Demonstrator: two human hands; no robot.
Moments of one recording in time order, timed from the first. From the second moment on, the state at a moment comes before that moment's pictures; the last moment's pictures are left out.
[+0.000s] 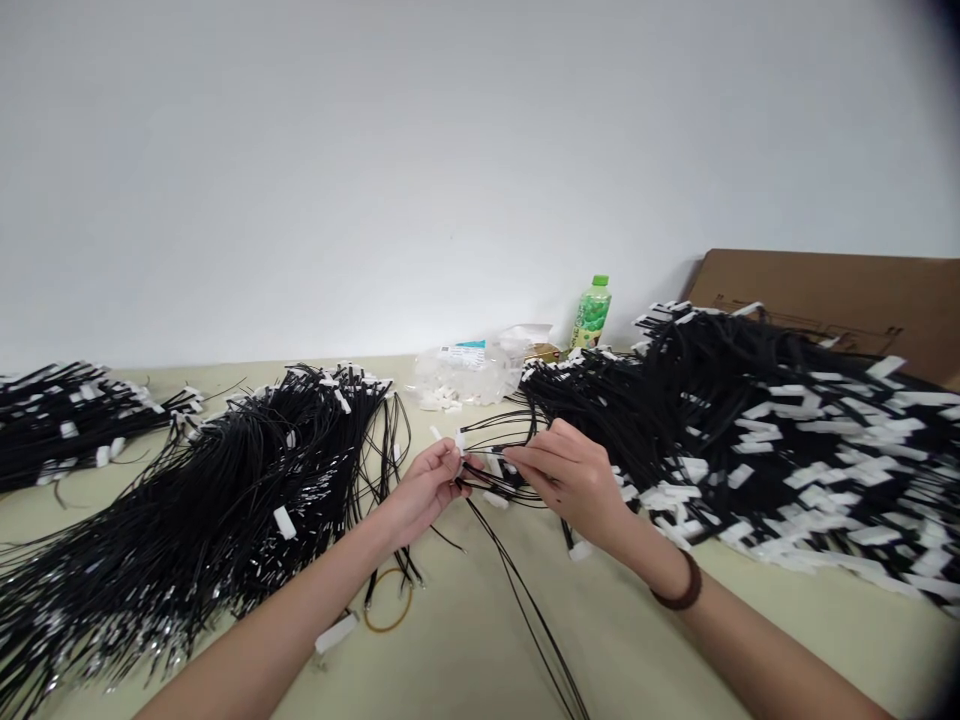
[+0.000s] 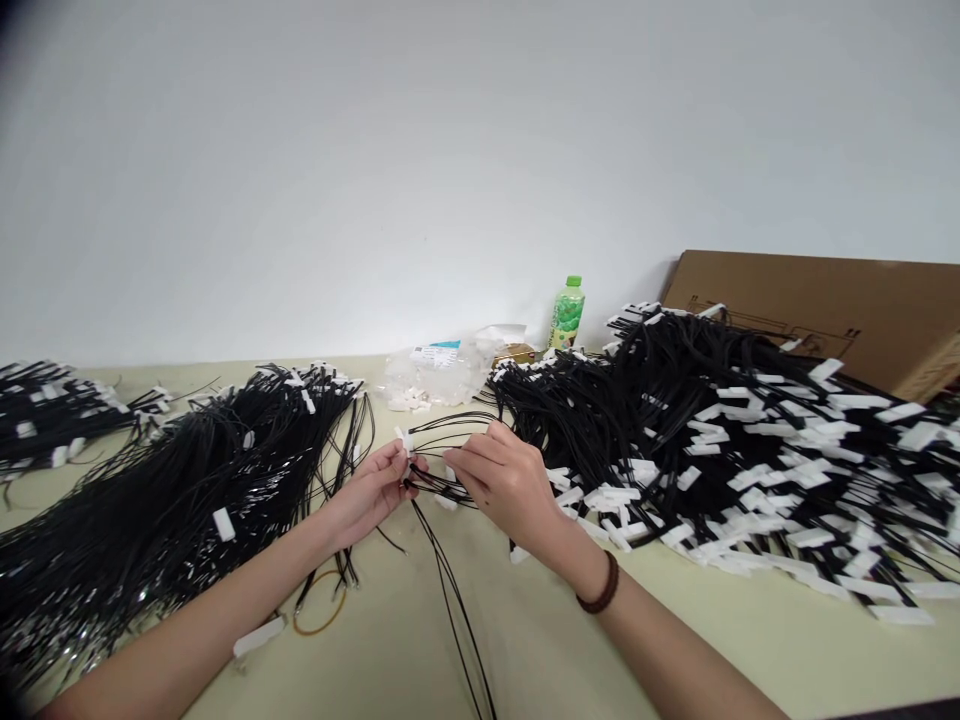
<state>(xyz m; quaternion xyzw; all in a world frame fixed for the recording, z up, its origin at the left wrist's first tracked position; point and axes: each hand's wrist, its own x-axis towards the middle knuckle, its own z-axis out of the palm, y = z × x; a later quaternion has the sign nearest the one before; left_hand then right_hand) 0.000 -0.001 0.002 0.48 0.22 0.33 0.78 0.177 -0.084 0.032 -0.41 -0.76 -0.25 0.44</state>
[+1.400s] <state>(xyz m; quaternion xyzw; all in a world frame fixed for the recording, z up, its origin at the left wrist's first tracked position) 0.001 -0.003 0.003 0.49 0.20 0.32 0.79 0.151 -0.084 0.014 -0.36 -0.84 -0.28 0.28</state>
